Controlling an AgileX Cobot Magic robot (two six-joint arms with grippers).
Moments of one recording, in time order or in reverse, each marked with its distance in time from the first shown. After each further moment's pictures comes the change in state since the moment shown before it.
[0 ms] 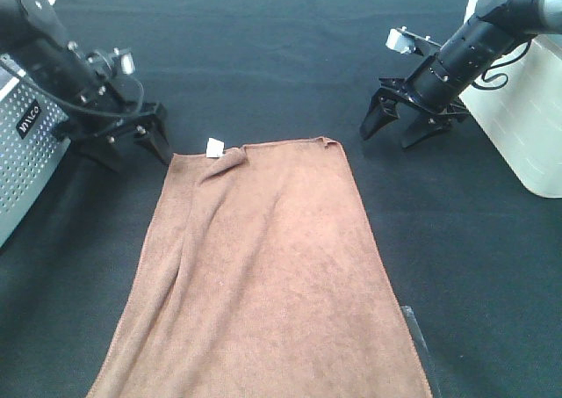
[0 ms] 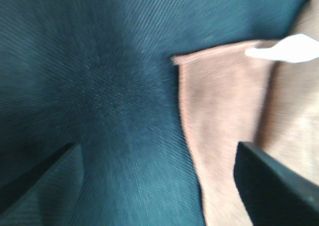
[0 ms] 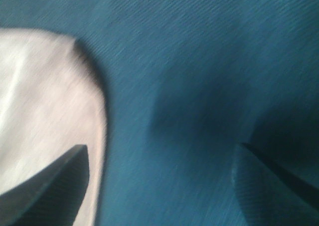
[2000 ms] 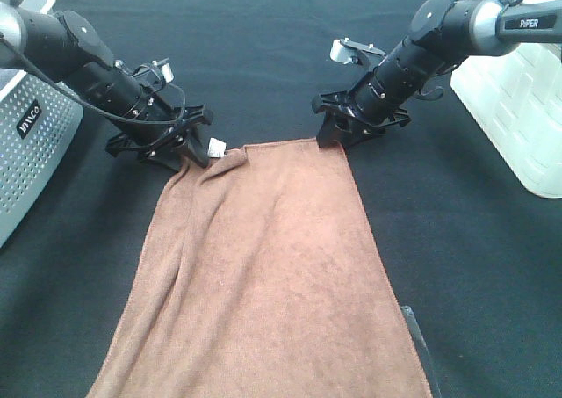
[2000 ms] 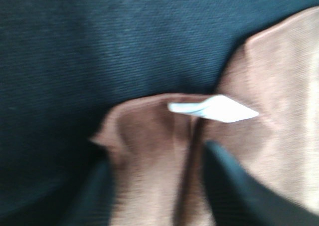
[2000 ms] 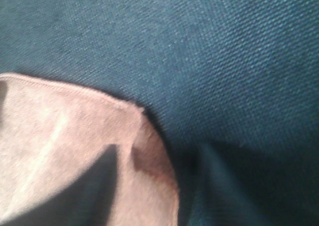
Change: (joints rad) left arm -0.083 0.076 -0.019 -0.187 -0.118 0.003; right arm 0.152 0.075 -0.024 0.031 -0.170 -0.008
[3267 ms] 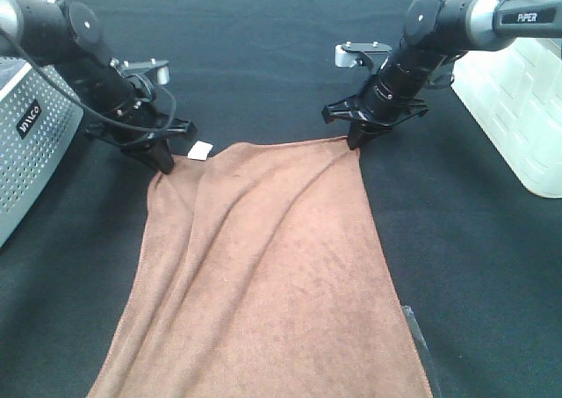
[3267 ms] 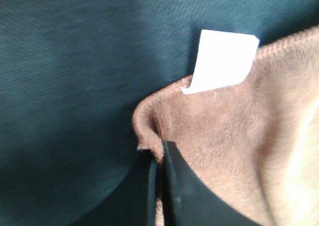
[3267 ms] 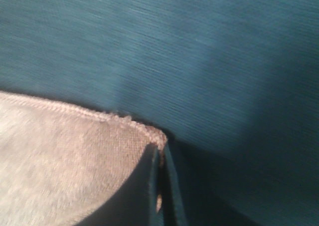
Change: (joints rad) left arm -0.005 -0.032 -0.018 0.290 0.030 -0.026; right arm 0.013 -0.031 0.008 -0.292 -0.047 0.150
